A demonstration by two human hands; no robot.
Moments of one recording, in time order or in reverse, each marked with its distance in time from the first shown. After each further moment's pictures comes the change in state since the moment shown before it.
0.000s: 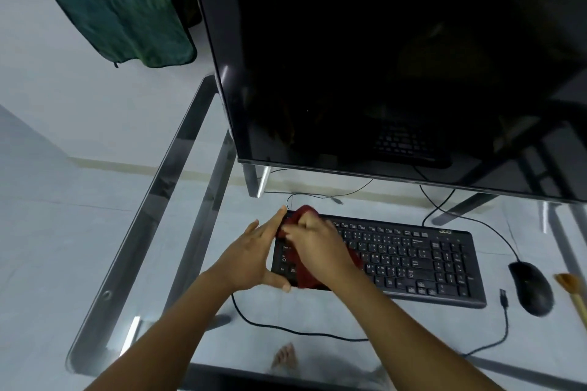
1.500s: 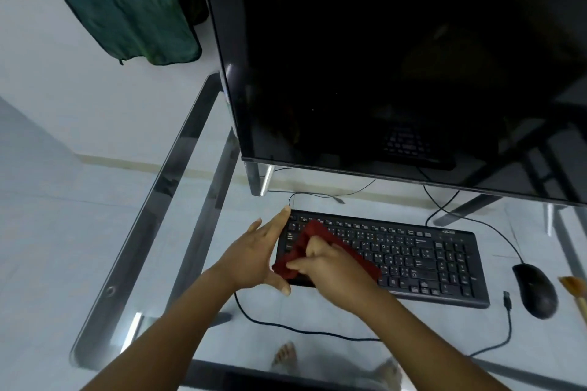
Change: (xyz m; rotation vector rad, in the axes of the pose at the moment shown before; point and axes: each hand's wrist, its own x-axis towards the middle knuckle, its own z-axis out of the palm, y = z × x) left_hand 0.004 -0.011 0.005 0.070 -0.019 0.045; right_hand -0.036 -0.001 -0.016 -0.082 -0.205 -0.186
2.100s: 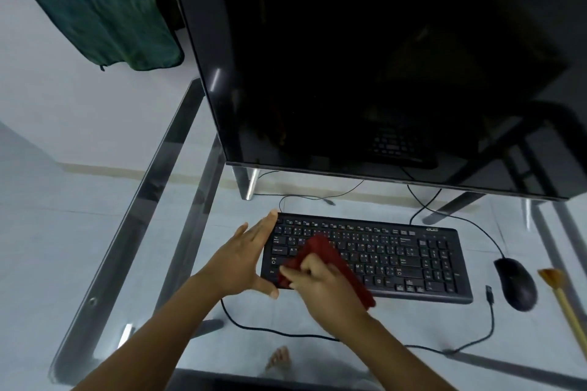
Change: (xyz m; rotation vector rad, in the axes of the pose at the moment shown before) left_hand 0.002 -0.002 0.004 0.052 -0.001 0.002; right_hand -0.032 -0.002 0.025 0.164 0.137 0.150
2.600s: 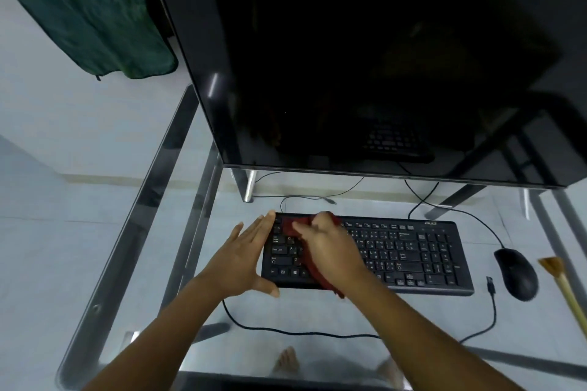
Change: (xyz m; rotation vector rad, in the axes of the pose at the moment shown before) left_hand -0.001 0.002 -0.001 0.098 0.017 -0.004; right_hand 0.050 0.019 -0.021 -0.110 0.134 0.112
